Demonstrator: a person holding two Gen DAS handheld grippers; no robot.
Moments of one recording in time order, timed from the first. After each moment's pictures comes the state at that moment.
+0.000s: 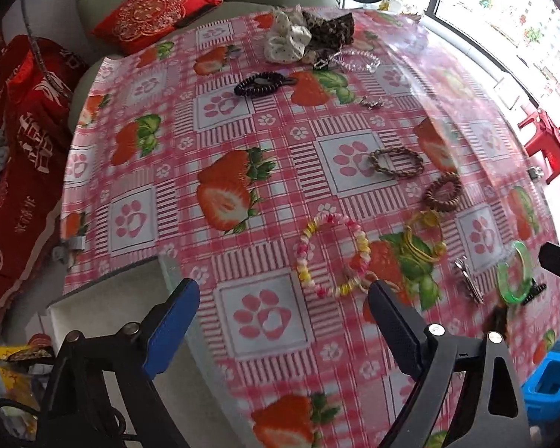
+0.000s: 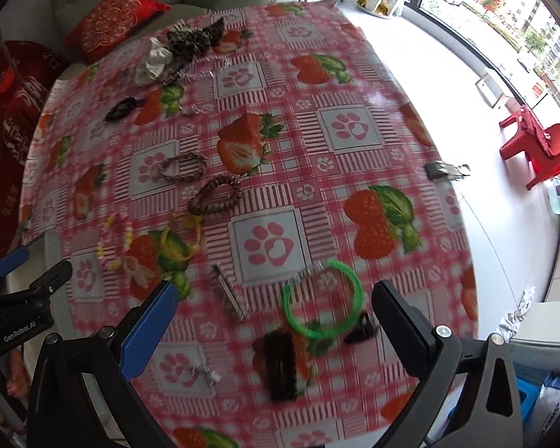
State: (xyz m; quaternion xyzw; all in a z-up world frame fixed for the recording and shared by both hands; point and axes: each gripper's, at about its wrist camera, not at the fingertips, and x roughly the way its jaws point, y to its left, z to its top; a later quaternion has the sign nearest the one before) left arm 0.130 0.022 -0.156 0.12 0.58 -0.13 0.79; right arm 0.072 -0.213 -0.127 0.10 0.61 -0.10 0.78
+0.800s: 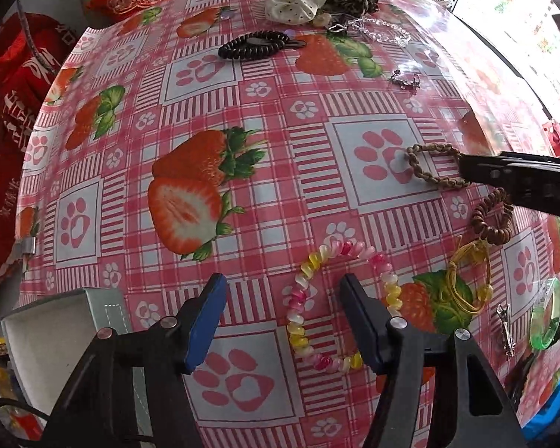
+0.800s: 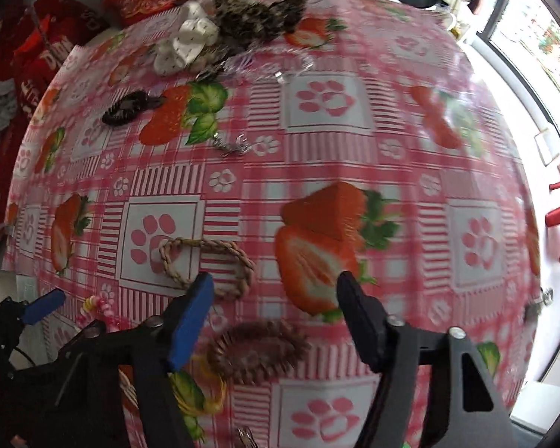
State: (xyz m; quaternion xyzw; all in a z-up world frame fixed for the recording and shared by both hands) left arm 0.174 0.007 -0.224 0.10 0.61 -0.11 0.78; right arm 0.212 -0.181 -0.208 0.05 0.62 0.01 0.79
